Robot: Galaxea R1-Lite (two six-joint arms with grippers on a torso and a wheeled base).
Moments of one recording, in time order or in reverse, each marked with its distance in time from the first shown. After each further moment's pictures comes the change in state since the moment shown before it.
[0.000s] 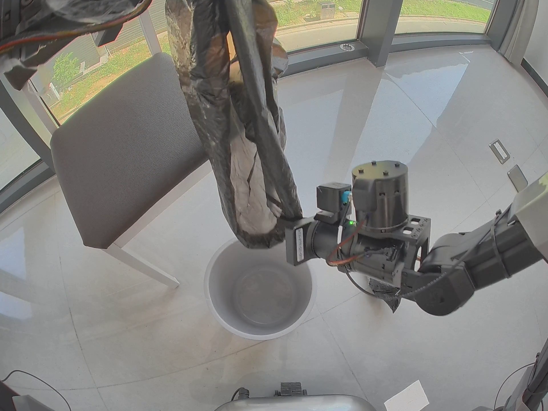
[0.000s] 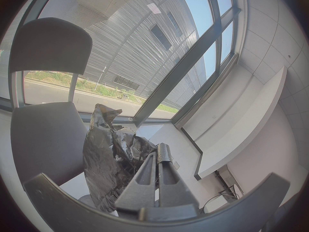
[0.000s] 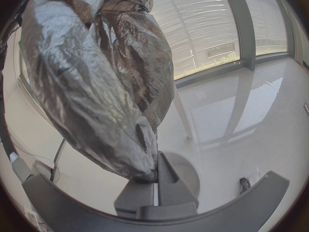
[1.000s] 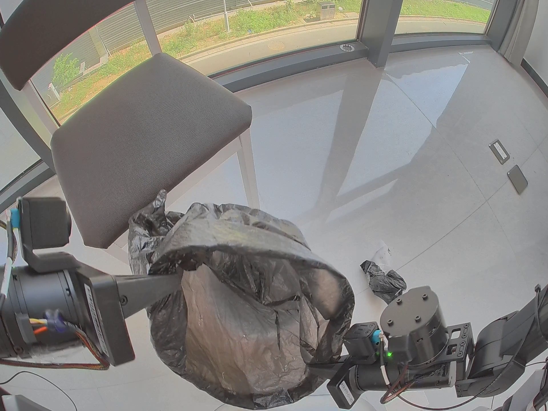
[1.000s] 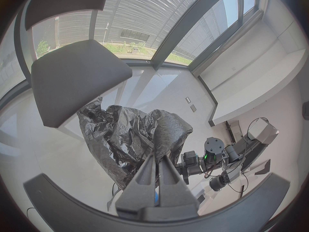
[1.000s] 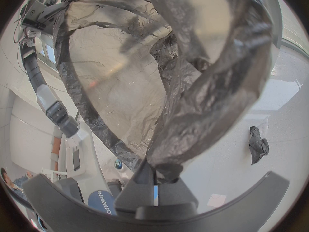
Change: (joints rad) left arm -0.127 -0.277 0.643 0.256 0.043 -0.198; right arm 0.206 -0.209 0.574 0.047 0.075 -0.007
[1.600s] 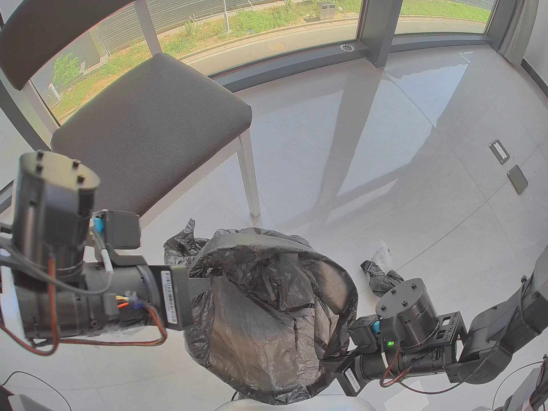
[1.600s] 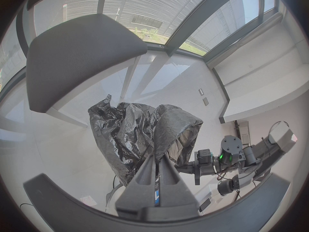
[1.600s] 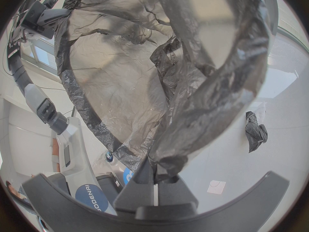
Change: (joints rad) left arm 0.213 0.178 0.053 -0.098 -0.181 -0.023; right arm -0.101 0.066 -0.018 0.070 0.050 -0.004
